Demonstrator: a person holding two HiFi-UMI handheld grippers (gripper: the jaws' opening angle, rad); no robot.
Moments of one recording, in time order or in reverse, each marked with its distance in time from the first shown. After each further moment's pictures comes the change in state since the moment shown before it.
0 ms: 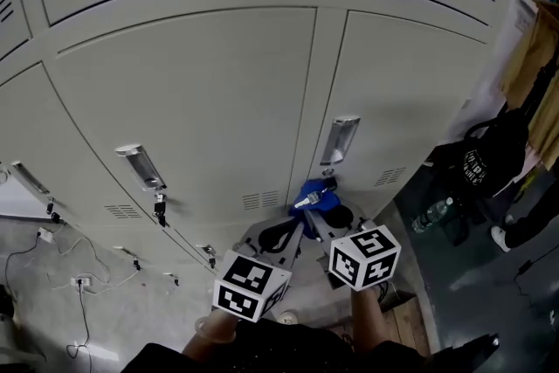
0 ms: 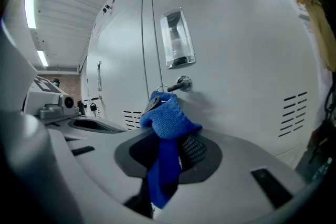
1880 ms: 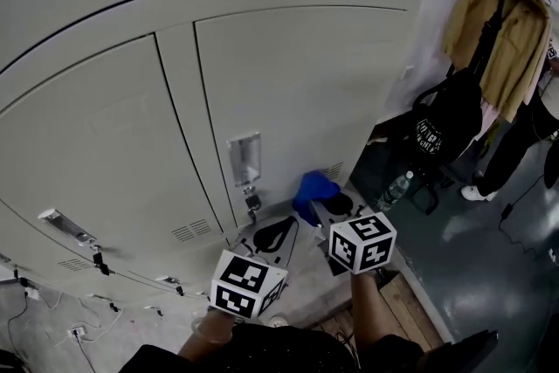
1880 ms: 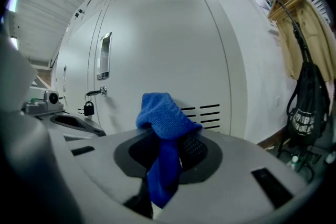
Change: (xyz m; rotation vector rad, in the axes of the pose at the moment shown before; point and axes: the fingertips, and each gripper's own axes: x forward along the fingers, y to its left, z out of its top) left arm 0.094 -0.068 0.009 0.055 0.041 -0.228; right arm -0.060 -0.142 -0.003 0.043 -0.029 -0.290
